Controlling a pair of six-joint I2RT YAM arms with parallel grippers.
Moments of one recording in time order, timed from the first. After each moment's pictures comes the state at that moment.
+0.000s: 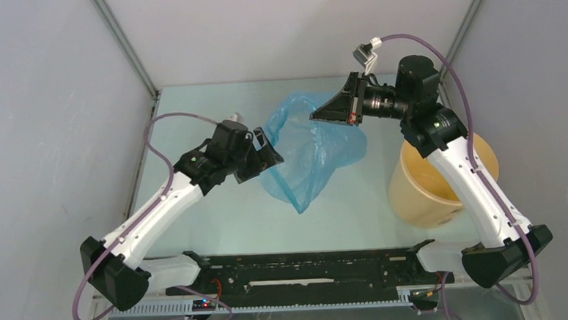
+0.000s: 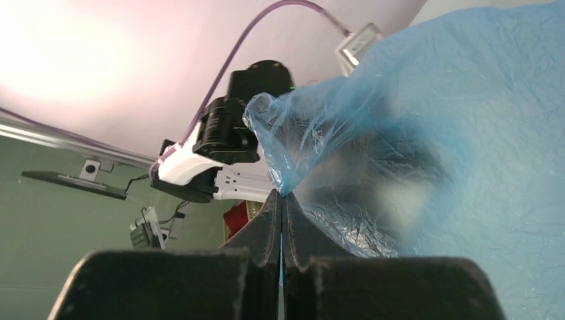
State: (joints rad) left arm -0.62 1.22 1.14 -0.68 0.01 -0.93; right arm 0.42 1.26 1.52 -0.35 -0.84 0.88
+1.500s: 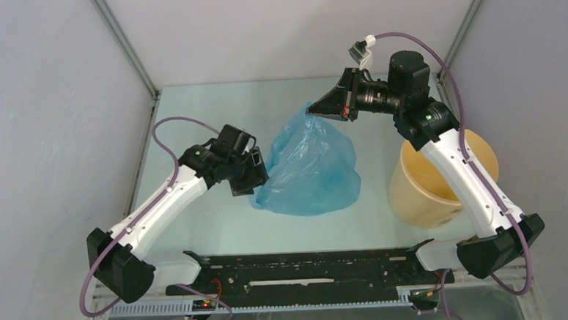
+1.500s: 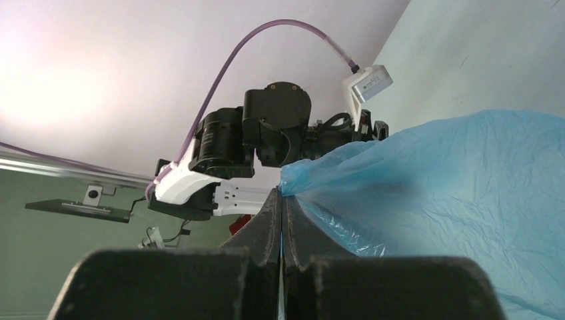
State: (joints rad) left arm -0.59 1.26 1.16 -0.94 0.08 -0.82; right arm 0.43 1.33 1.55 -0.37 -0.79 0.93
